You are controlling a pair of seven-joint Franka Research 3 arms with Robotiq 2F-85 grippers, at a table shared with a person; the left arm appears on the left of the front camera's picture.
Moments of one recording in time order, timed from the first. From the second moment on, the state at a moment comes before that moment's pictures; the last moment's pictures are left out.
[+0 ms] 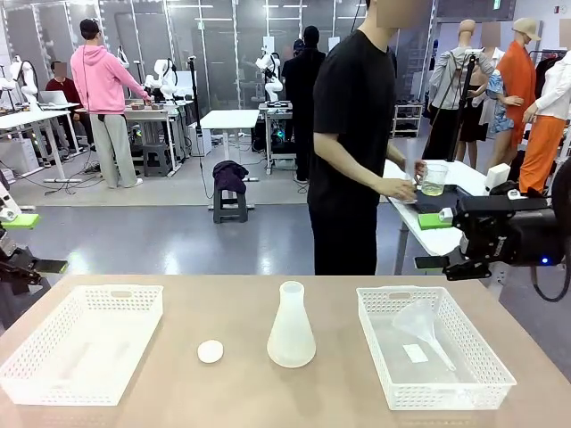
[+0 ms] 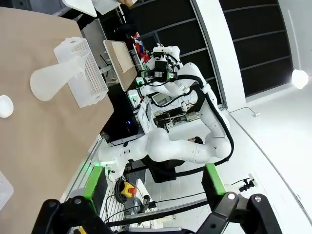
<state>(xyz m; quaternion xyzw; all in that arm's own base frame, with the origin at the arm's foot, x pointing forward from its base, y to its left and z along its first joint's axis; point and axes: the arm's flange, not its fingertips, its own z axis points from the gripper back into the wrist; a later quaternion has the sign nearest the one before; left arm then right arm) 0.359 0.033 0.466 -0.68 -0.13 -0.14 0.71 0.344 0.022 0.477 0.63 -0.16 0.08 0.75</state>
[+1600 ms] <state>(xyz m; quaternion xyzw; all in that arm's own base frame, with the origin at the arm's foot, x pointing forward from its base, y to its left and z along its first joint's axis) 0.359 0.023 0.472 -0.68 -0.13 -0.14 0.71 0.487 0.026 0.521 0.25 -0.23 0.47 0.82</state>
